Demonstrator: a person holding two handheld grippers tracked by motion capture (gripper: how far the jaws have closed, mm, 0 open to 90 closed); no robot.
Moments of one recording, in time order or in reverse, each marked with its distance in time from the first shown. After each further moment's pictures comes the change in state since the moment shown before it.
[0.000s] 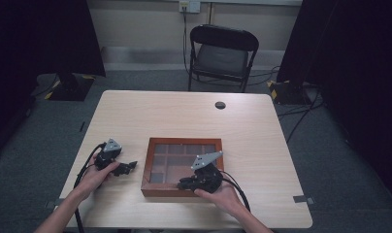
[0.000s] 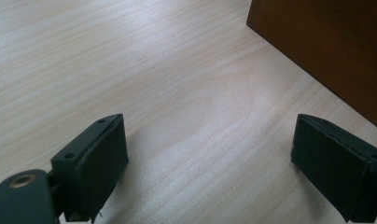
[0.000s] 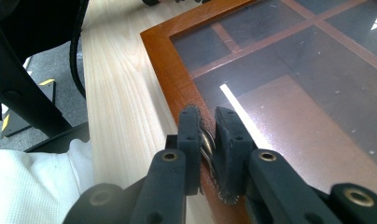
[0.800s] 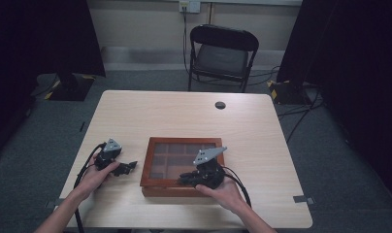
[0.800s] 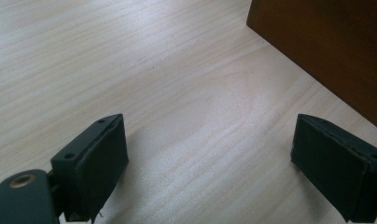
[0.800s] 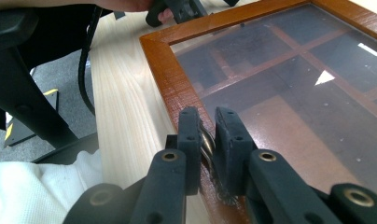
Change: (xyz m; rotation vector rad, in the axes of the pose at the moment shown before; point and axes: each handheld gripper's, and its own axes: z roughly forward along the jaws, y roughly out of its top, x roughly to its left) left arm 0.000 0.000 0.000 -0.003 -0.004 -0.006; right arm 0.001 0.014 -0.016 -0.039 0.001 0.004
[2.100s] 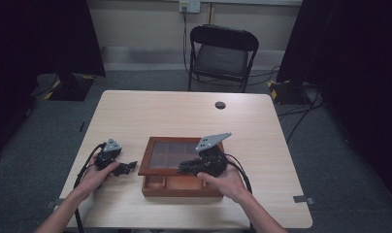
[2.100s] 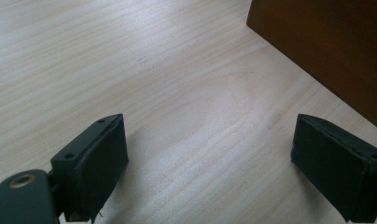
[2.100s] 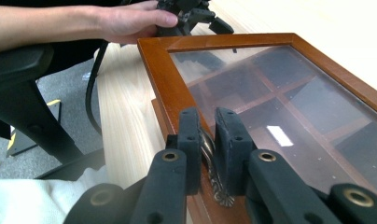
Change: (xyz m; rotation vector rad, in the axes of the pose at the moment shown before) left arm 0.000 0.000 0.000 0.001 0.004 0.007; right arm -0.005 0.035 -0.024 -0.038 0.001 -0.005
